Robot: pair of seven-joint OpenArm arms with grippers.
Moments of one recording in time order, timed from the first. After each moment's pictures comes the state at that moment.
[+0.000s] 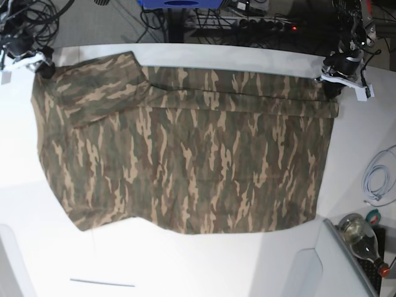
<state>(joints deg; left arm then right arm) 20.8 -18.2 -23.5 65.7 -34.3 -18.1 12.0 -19.4 -0.9 51.7 79.1 26.8 36.5 -45.1</state>
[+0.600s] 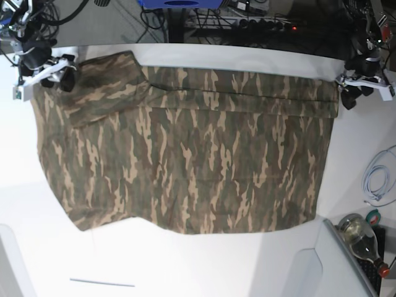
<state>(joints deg) 21.4 -17.1 -35.1 70.2 -34.2 -18.1 12.5 -22.7 -4.9 39.3 92.0 18.3 34.0 -41.4</state>
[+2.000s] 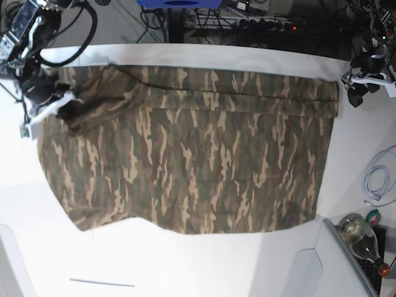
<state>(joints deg) 22.0 -17.2 -37.2 70.1 -34.2 -18.5 12.4 -9.7 -6.1 38.7 94.8 17.0 33.9 -56.0</state>
